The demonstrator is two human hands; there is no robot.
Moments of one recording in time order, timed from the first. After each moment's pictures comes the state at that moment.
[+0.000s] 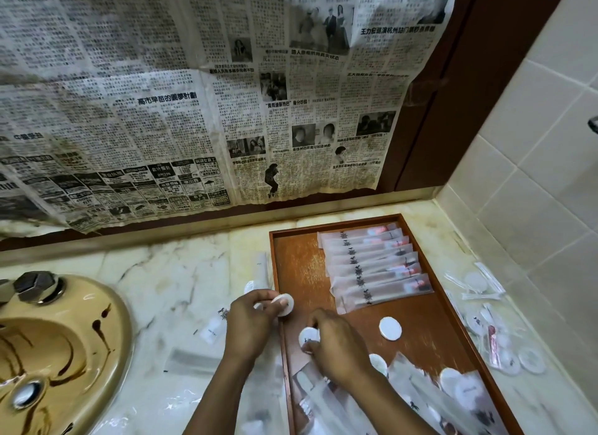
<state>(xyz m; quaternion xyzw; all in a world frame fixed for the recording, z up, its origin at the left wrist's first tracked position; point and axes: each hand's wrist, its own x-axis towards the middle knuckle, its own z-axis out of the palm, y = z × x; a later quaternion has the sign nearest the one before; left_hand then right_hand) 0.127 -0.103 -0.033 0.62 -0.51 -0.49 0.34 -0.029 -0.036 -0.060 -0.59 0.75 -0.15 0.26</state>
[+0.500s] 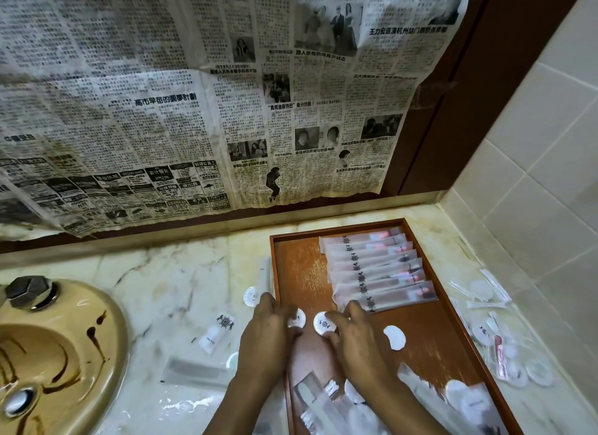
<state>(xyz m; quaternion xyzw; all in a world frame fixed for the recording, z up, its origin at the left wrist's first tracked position) 0.112 -0.098 -0.054 0.58 -0.76 -0.26 0.13 -0.055 -0.039 -0.061 -0.61 0.77 -0.11 0.15</state>
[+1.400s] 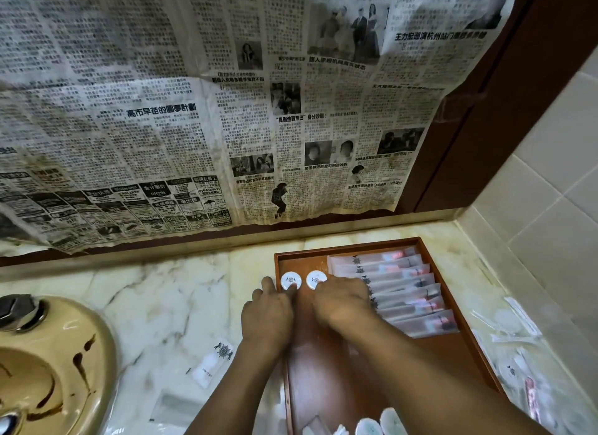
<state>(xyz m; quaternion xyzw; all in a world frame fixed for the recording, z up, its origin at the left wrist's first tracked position) 0.085 -0.187 -0.051 0.60 -0.79 -0.12 -0.05 -0.041 -0.183 0.009 -0.63 0.71 0.27 0.16</state>
